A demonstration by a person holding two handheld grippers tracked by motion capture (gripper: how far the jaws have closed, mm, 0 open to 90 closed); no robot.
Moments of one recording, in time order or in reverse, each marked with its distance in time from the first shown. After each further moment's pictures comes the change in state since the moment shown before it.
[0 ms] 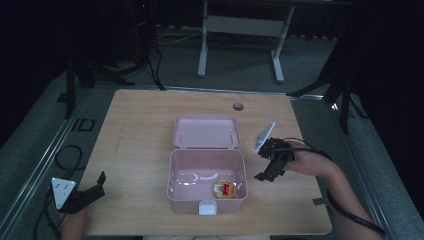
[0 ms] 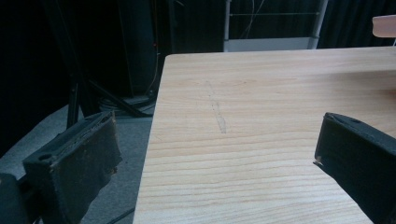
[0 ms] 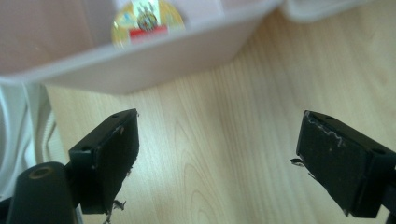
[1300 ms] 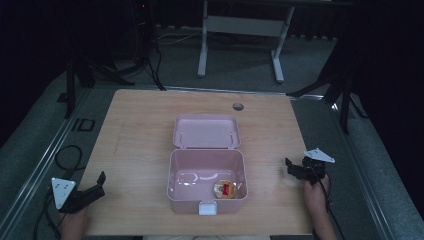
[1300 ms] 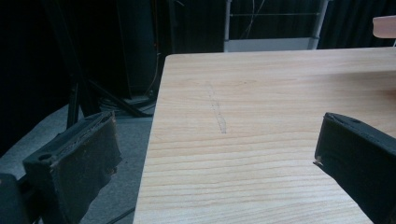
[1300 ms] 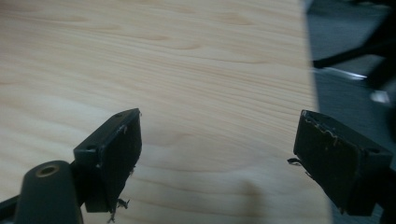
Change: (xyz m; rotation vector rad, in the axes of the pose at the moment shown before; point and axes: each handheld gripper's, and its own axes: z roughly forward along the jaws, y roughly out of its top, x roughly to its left) left arm 0.000 0.000 0.000 -0.001 0.001 -0.002; right arm -0.031 -0.173 0.081 -0.533 -0.718 0.801
